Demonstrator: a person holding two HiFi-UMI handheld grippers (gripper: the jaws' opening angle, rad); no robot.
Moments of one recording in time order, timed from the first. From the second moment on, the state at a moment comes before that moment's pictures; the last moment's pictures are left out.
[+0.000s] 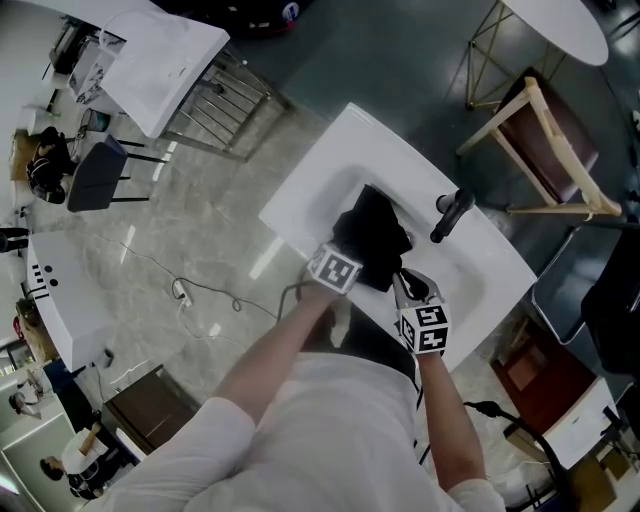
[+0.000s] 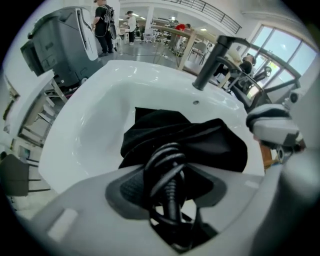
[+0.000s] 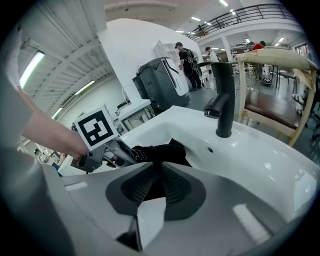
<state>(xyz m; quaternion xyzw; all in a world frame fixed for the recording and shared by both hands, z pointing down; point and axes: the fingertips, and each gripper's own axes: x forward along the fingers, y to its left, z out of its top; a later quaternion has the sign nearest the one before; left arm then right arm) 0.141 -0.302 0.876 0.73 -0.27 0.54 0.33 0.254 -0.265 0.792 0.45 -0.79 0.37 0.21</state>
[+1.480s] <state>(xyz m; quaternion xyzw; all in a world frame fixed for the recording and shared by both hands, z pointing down) 0.110 -0.241 0.730 0.83 -0.26 0.44 0.22 0.212 -0.282 0.754 0.42 -0.82 0.25 0.28</state>
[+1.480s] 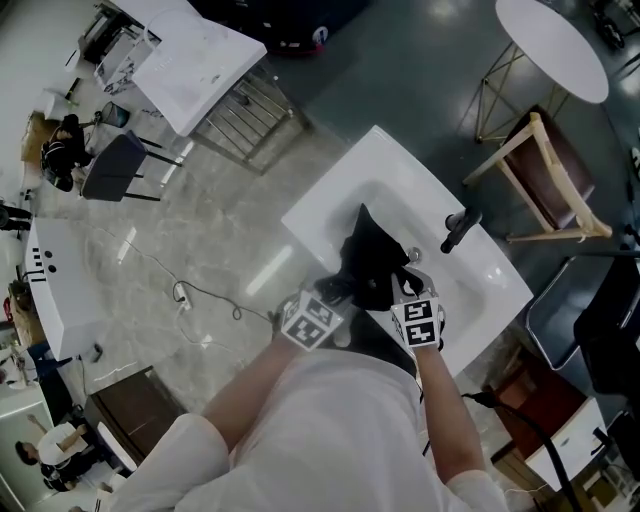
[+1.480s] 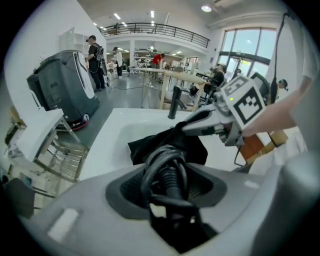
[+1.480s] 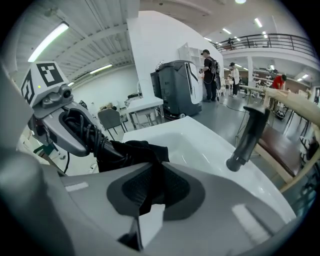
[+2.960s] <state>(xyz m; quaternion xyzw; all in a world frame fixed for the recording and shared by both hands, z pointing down) 0.048 -0.255 0.624 0.86 -0.33 0.20 0.33 0.221 -0.245 0.735 0.45 -0.80 0.31 0.25</state>
